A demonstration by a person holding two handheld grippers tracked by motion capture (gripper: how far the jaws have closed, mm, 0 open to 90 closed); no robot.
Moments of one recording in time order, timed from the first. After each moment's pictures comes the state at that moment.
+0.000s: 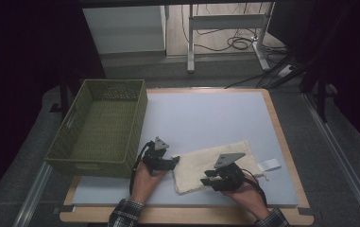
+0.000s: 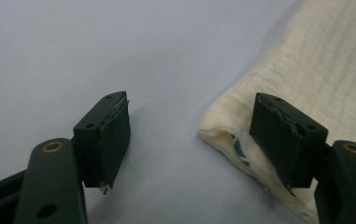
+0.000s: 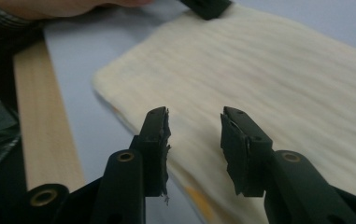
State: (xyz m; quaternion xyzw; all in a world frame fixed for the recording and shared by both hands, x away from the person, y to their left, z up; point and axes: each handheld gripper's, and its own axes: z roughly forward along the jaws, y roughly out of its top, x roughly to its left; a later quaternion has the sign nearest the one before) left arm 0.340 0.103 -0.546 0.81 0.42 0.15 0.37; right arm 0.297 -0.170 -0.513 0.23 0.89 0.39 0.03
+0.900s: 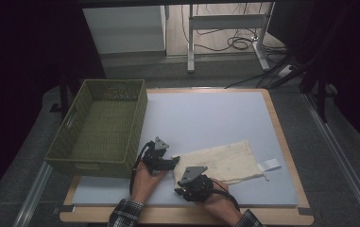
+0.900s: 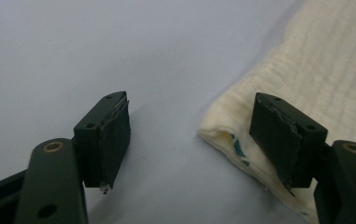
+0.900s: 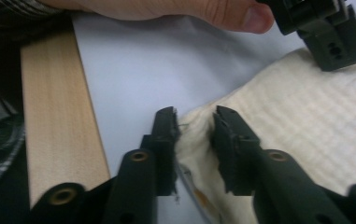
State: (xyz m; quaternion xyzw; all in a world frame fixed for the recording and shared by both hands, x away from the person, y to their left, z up) left arm 0.339 0.102 -0.546 0.81 0.42 0.15 0.37; right arm 0.266 -0.084 -0.530 0.16 0.92 0.35 0.08
